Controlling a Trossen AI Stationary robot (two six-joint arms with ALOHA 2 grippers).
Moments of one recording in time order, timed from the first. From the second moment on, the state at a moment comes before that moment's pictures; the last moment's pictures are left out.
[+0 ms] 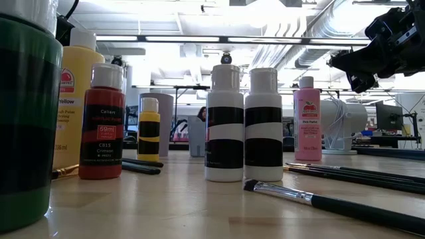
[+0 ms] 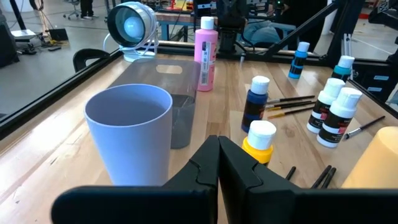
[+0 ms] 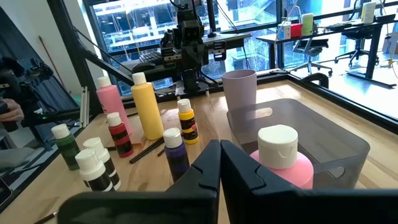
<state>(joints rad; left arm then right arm) 0.28 0.10 0.08 -0.11 0.19 -0.01 -0.09 0.07 0.03 0.01 -0.03 0.18</state>
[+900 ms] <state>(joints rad) 0.28 0.10 0.08 -0.11 0.19 -0.01 -0.09 0.07 0.03 0.07 0.08 0.13</state>
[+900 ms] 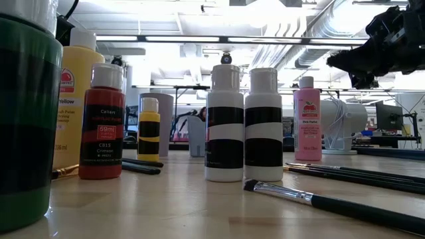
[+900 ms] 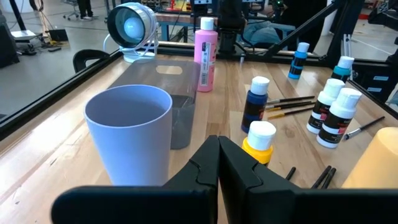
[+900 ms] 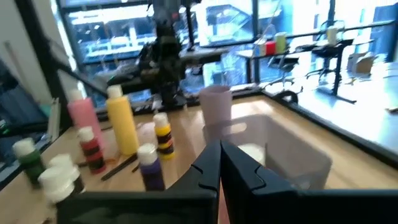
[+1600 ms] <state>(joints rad) 0.28 0.10 0.08 -0.11 0.18 -0.01 -0.09 0.07 0.05 0.16 0.14 0.22</state>
